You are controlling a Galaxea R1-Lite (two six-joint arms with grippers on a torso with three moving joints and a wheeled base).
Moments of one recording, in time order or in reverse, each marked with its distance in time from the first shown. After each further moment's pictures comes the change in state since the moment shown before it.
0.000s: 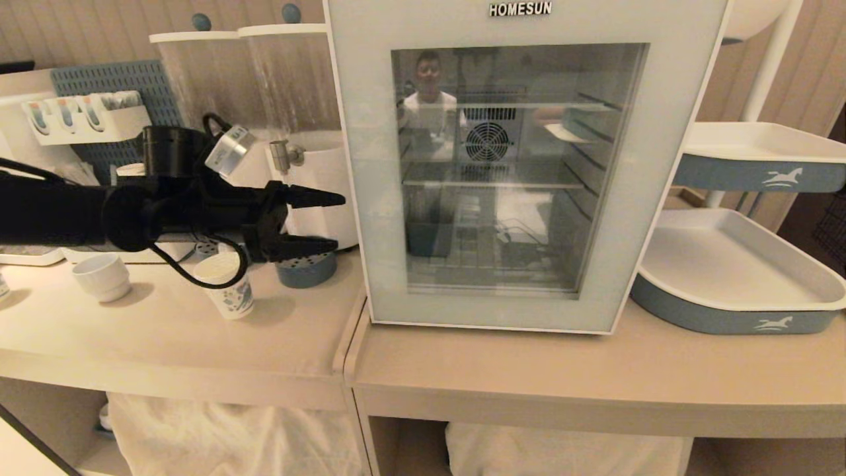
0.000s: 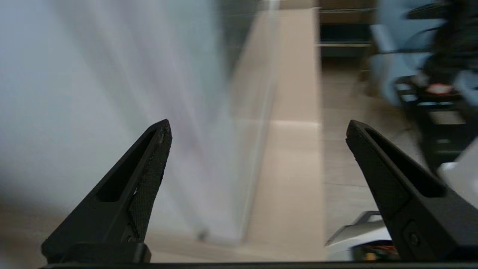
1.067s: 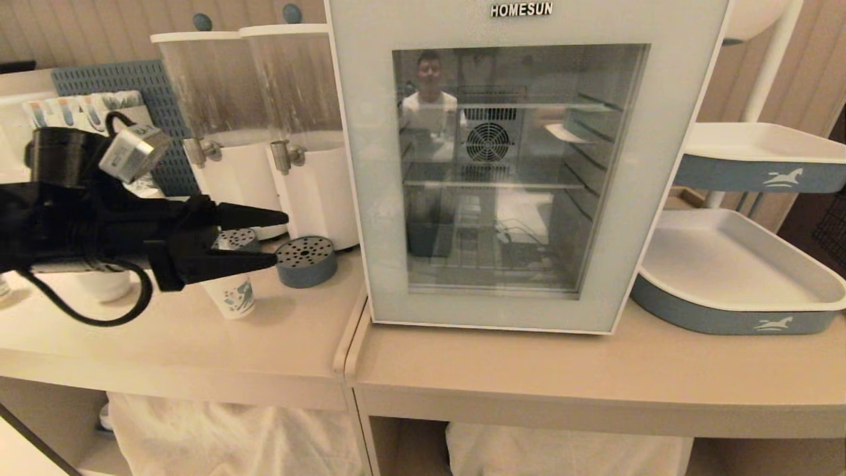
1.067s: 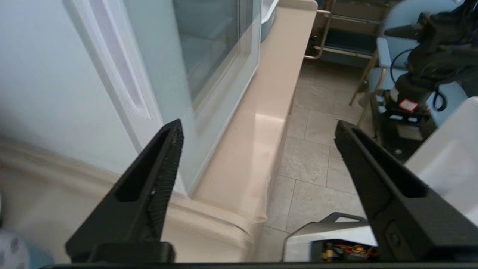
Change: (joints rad) left arm 0.110 -0.242 0.206 0.184 0.008 0.040; right arm 0.000 0.000 0.000 0.003 -0.001 0.001
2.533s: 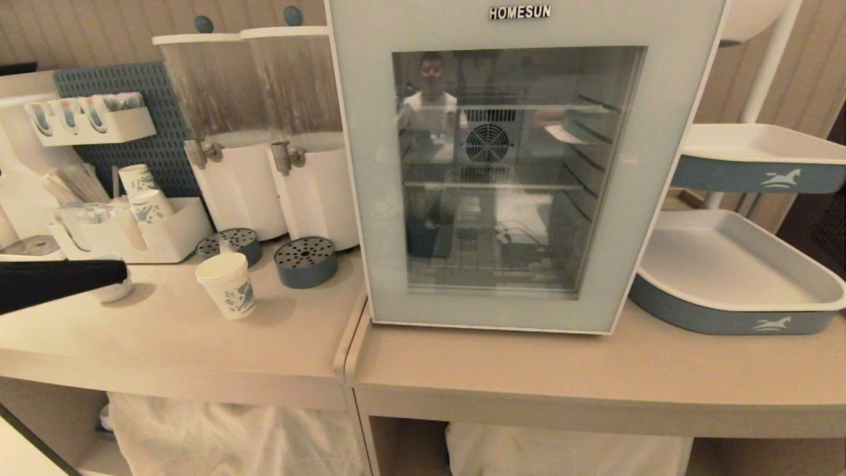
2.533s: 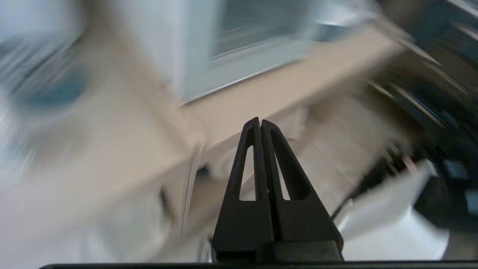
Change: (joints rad) left arm 0.266 -0.569 0.165 0.383 0.235 -0.307; right arm 0.000 0.000 0.000 0.000 0.000 0.000
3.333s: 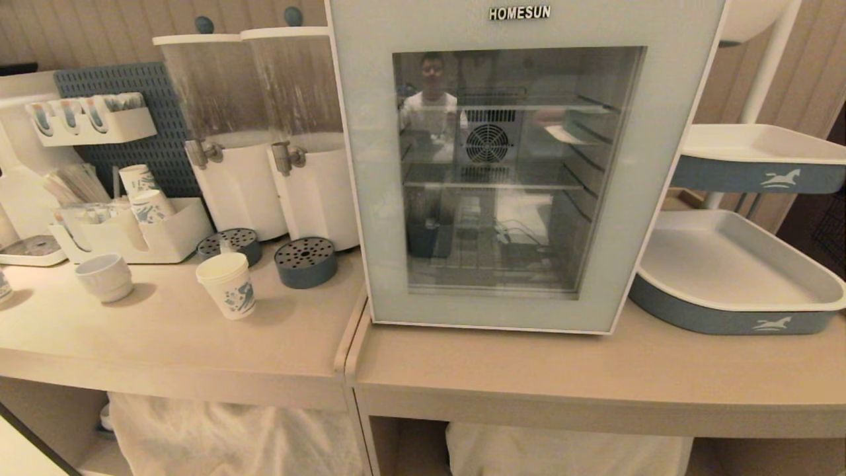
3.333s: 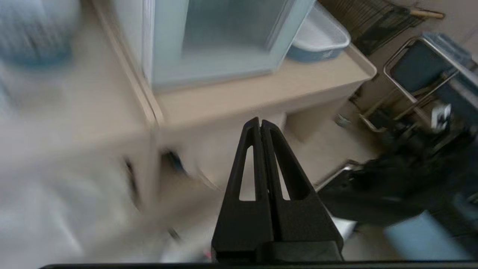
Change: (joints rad) left arm -0.877 -0.352 -0.165 0.197 0.986 -0.628; right arm 0.000 0.000 0.000 0.000 0.000 0.000
